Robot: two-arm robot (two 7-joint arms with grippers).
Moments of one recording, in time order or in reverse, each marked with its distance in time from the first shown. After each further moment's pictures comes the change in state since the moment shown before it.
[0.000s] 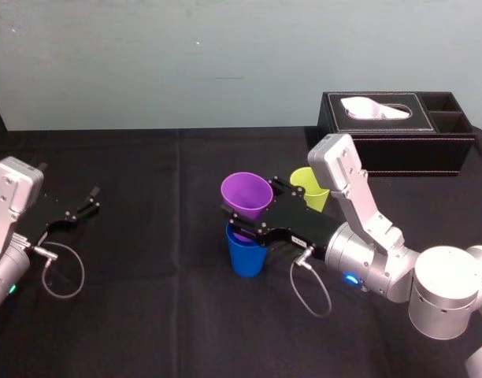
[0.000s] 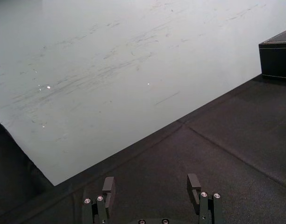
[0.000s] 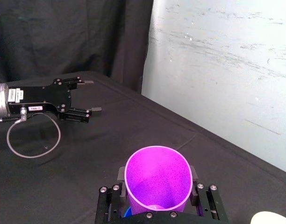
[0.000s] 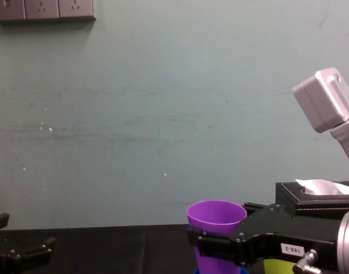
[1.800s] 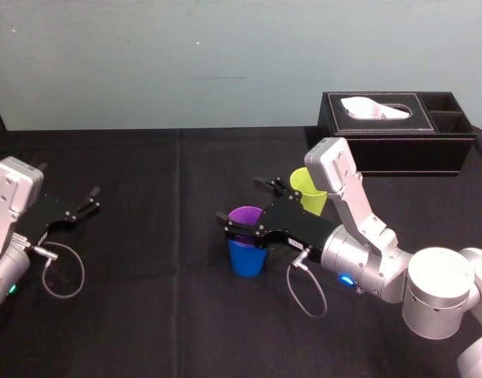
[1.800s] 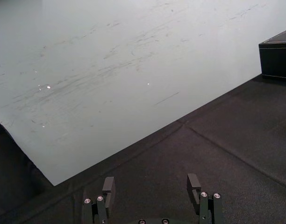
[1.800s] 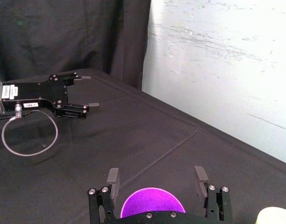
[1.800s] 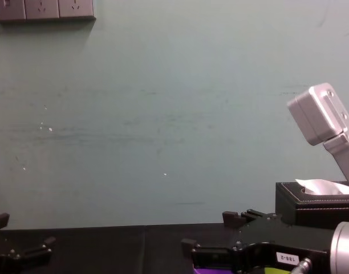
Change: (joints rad) left arm 0.000 0.000 0.000 0.000 0.000 0.000 0.000; right arm 0.017 -0.021 -0.006 0.058 0.007 -0.016 0.008
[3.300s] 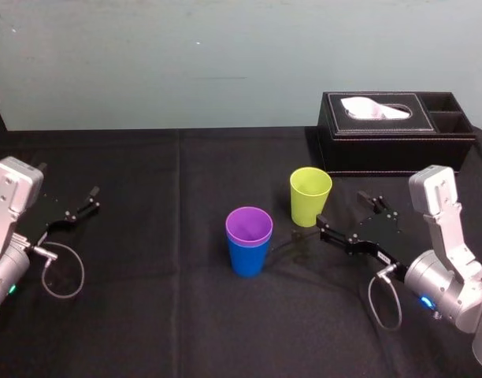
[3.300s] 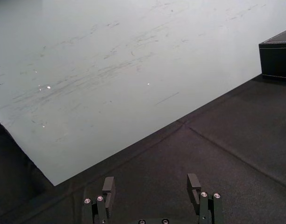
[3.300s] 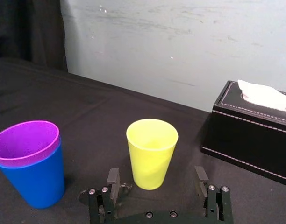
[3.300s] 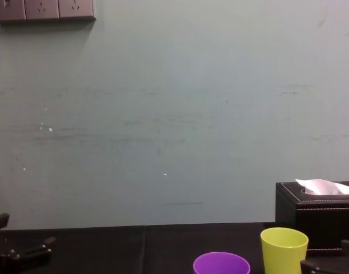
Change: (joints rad) left arm 0.000 0.000 0.000 0.000 0.000 0.000 0.000; right arm -0.149 0.046 0.221 0.073 0.025 -0.109 -0.079
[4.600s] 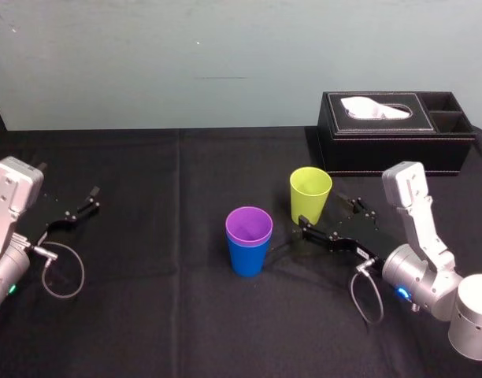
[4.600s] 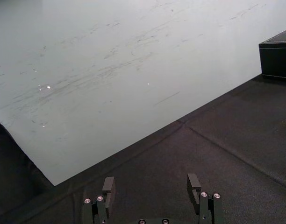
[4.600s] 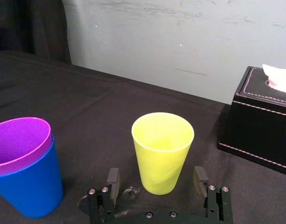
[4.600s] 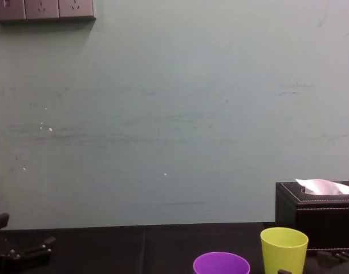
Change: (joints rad) left arm 0.000 0.000 0.000 0.000 0.000 0.000 0.000; right arm 0.100 -0.055 -0.043 0.139 -0.010 0.012 0.030
